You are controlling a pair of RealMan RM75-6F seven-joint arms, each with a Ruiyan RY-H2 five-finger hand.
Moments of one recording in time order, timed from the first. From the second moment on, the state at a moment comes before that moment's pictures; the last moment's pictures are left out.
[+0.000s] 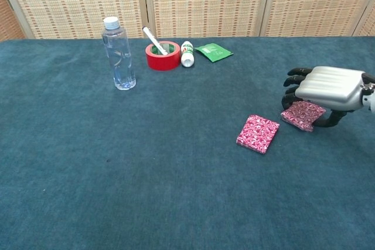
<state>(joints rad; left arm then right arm) -0.18 -1.21 -0.04 -1.46 1.52 1.44 0.07 0.74 -1.56 -0.07 -0.87 -1.64 0.91 -0.19</state>
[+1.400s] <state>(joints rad) -0.18 -1.21 -0.04 -1.47 1.52 1.45 0.07 0.63 -1.37 -0.17 -1.29 -1.78 1.06 -0.41</state>
